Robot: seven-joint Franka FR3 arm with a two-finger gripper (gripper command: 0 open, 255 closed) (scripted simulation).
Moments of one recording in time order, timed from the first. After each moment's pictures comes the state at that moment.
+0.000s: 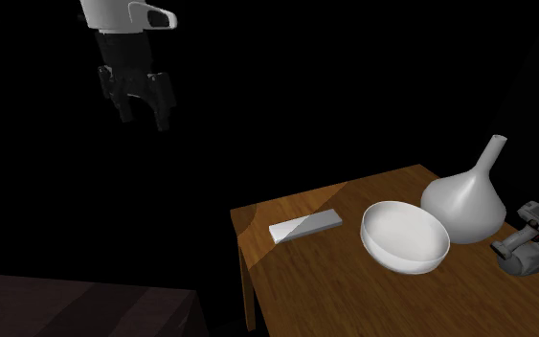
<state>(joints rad) -0.14 -0.31 -0.18 -2.35 -0.06 2.00 0.06</state>
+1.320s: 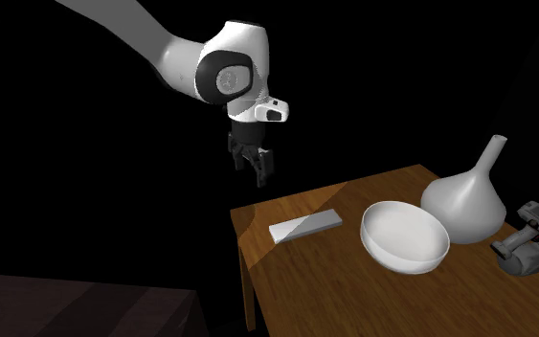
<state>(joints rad) -0.30 0.38 -0.30 -2.01 0.15 2.34 0.11</state>
